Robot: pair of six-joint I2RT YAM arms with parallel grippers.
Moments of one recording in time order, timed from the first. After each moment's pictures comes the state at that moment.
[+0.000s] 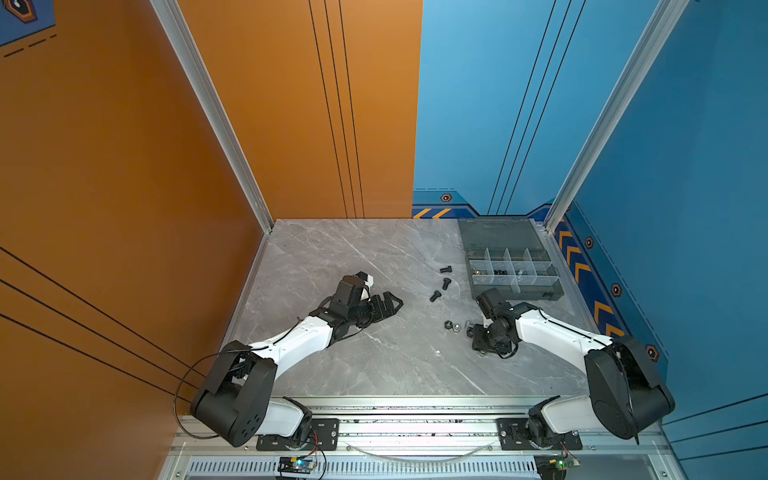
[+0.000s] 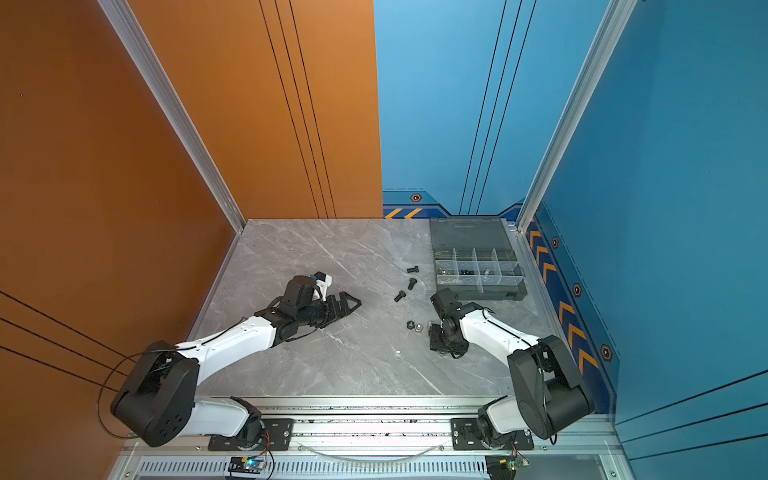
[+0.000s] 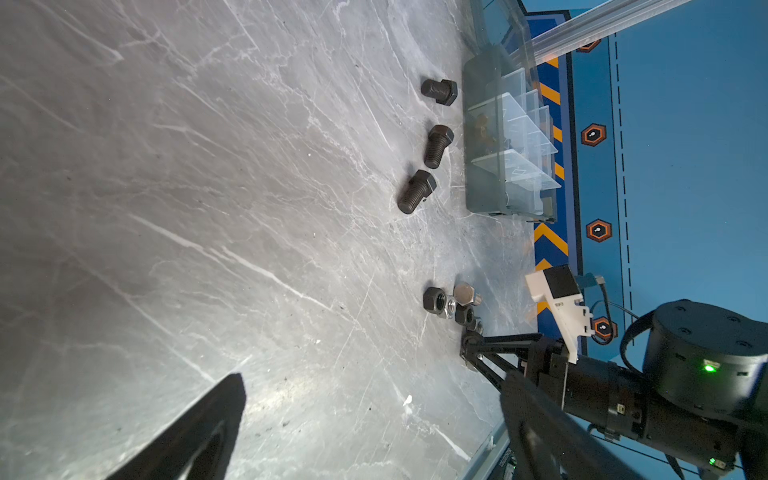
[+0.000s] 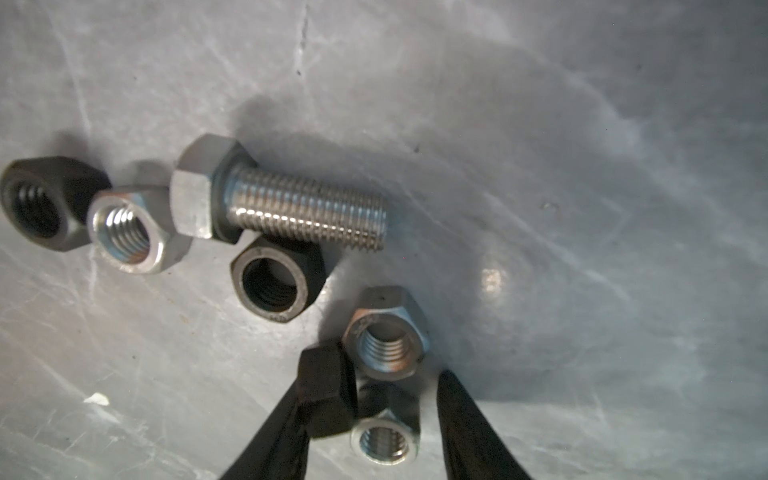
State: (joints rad) left arm -0.47 1.39 0.69 0.02 0.37 -0.84; right arm 0.40 1.43 0.72 -0.68 -0.05 0.54
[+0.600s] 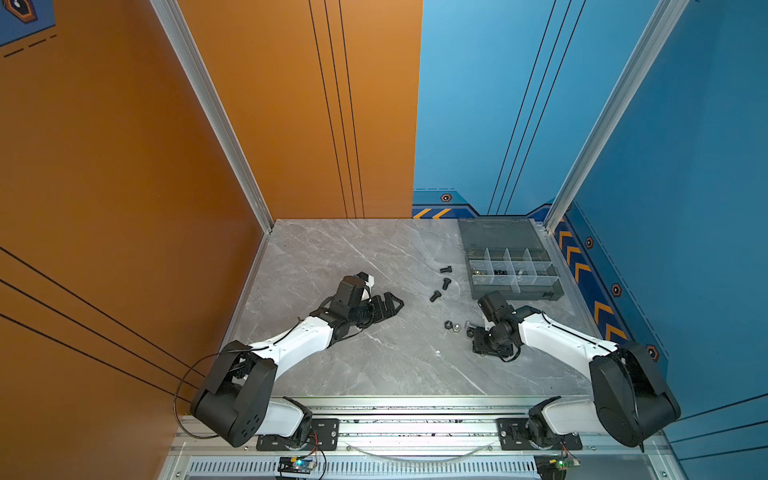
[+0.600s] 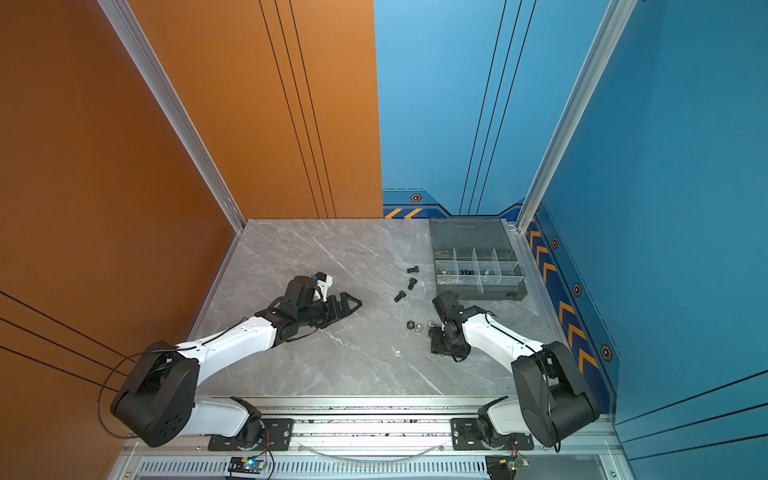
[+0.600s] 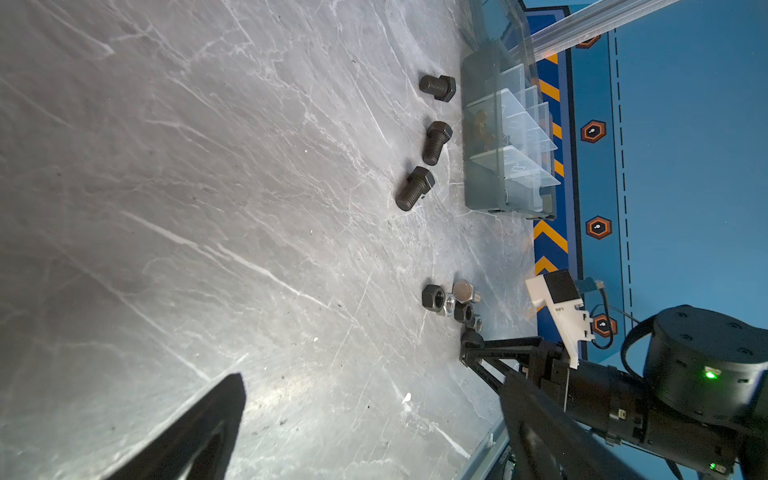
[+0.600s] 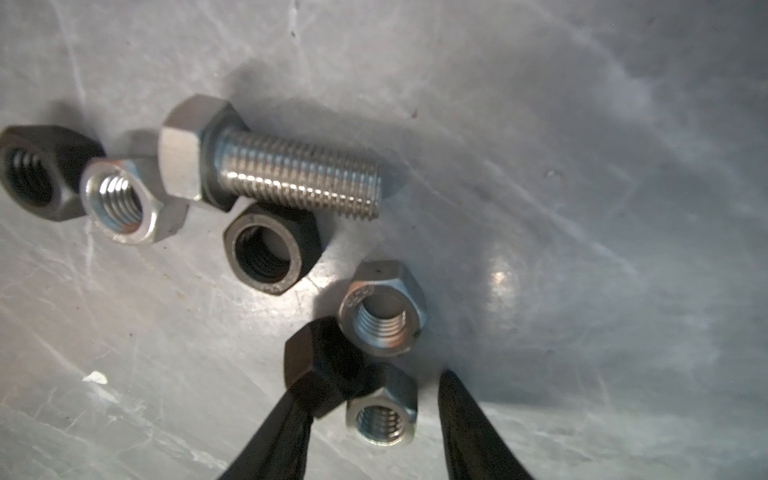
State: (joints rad) left arm -0.48 1.39 0.69 0.02 0.37 -0.84; right arm 0.40 1.39 0.69 -0.68 -0.07 0.54
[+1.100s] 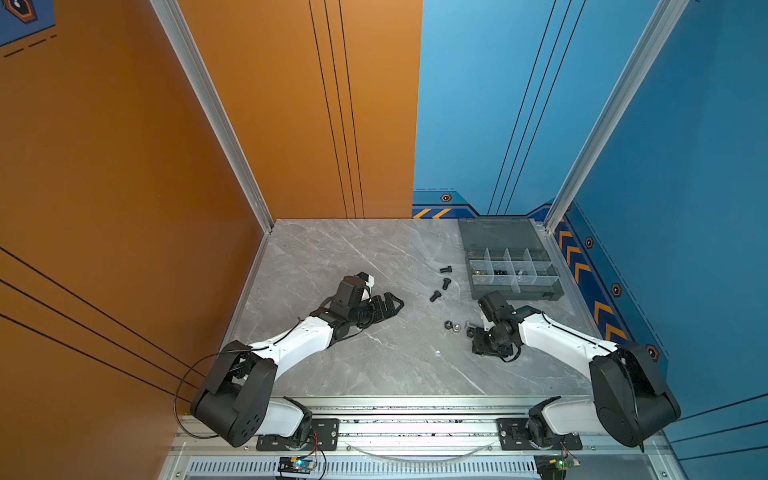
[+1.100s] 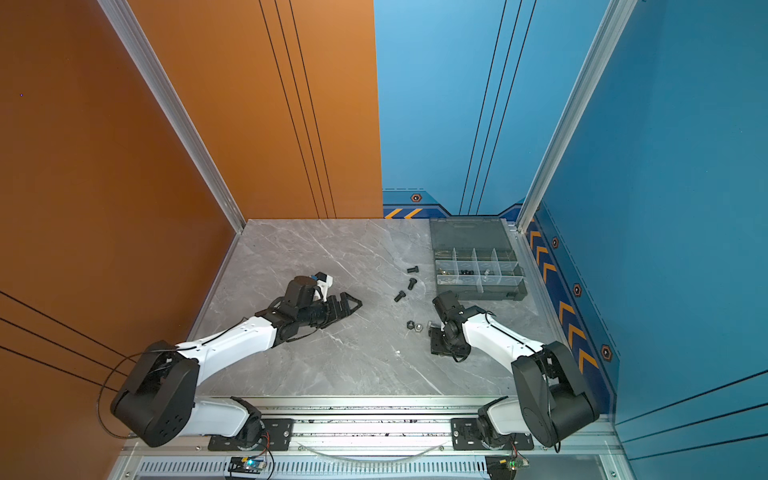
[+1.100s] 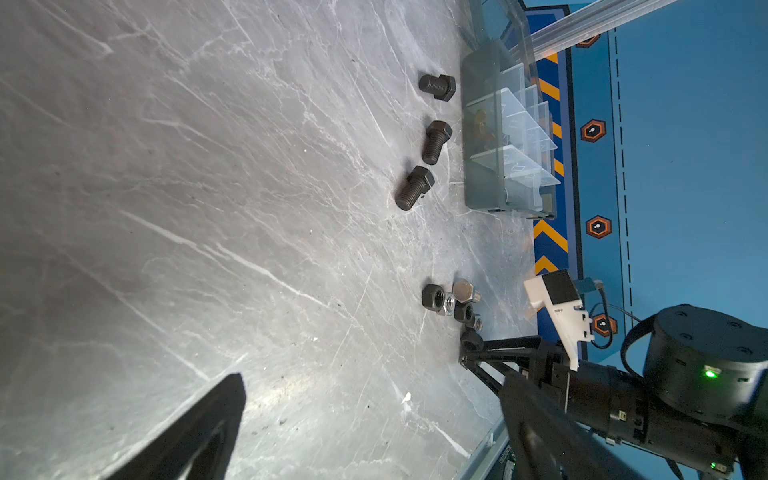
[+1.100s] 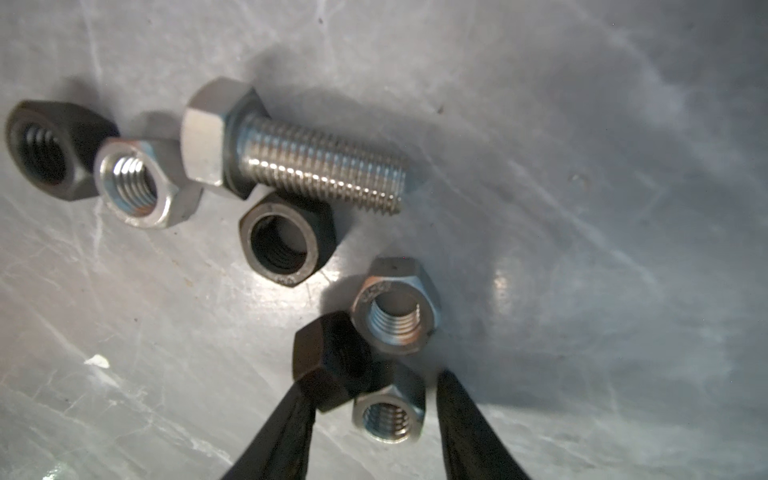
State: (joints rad) left arm -0.48 1.39 0.69 0.02 0.37 -0.84; right arm 0.40 1.39 0.69 -0.68 -0.09 0.49
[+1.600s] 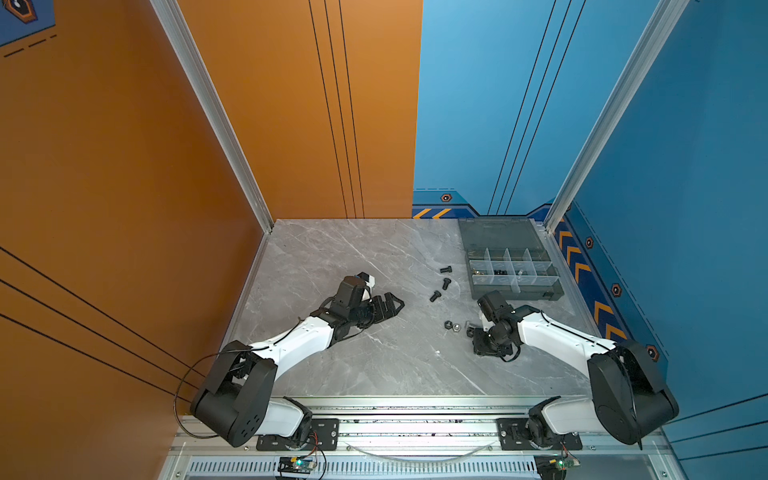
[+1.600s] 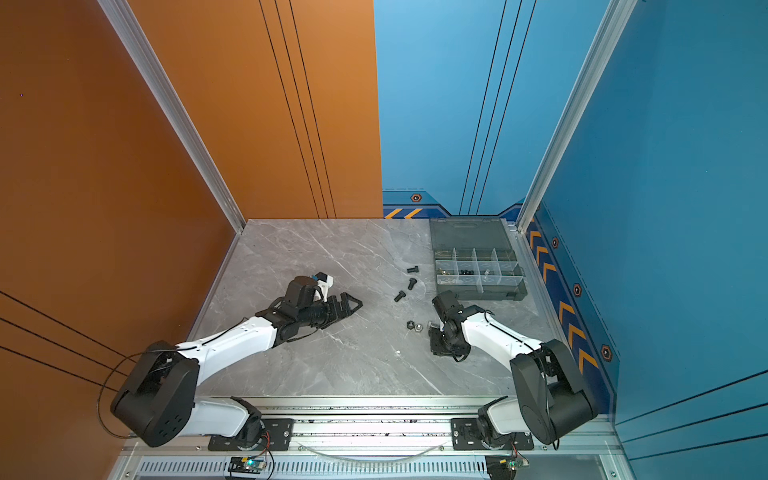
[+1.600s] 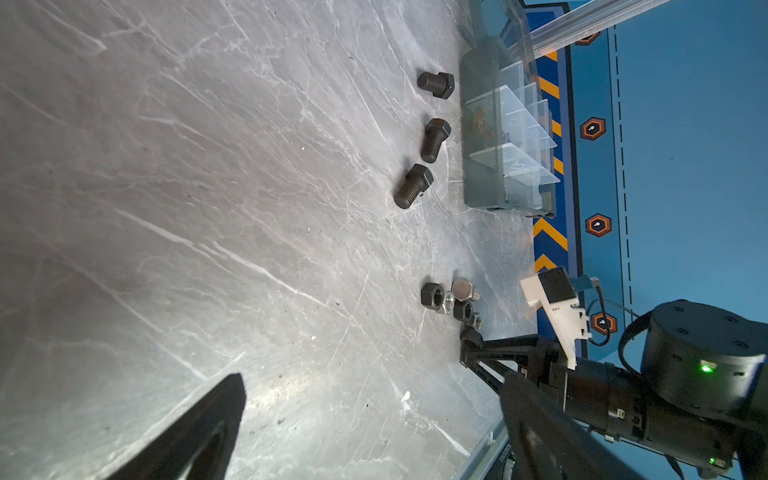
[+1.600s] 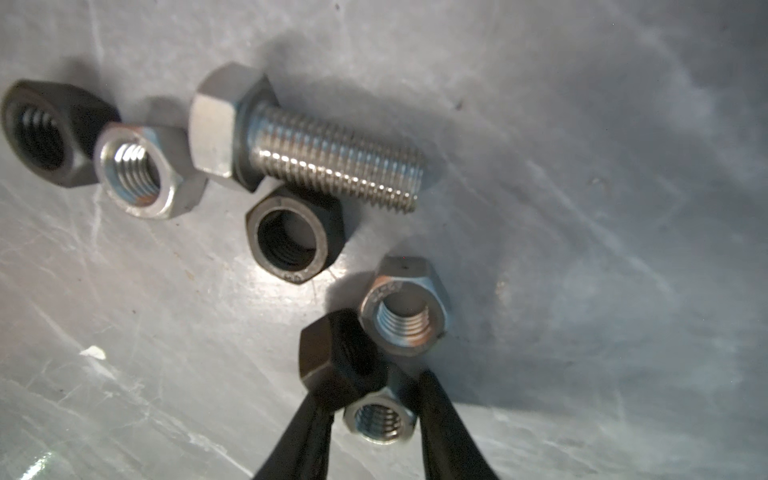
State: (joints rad) left arm -0.49 1.39 0.69 0.02 0.37 -0.84; right arm 0.40 1.41 0.70 -0.69 -0.10 0.46
